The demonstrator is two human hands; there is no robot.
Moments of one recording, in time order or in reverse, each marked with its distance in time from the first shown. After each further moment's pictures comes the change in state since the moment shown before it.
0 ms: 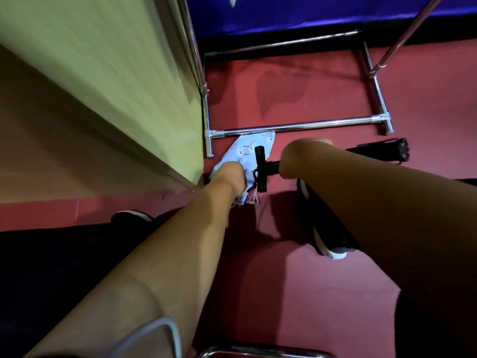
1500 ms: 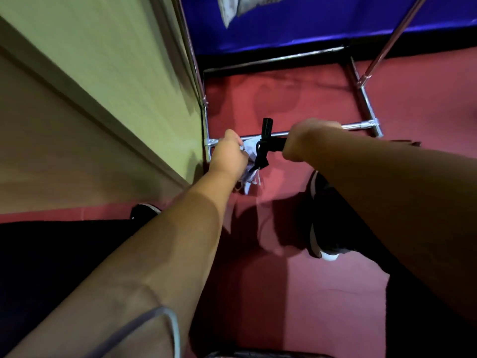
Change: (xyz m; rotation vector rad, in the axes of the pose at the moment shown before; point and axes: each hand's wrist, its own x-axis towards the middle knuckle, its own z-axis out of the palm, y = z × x) left_hand -0.036 0.013 -0.044 -0.698 0.541 0.041; right_hand -0.052 0.025 -0.024 0.143 0.264 0.036
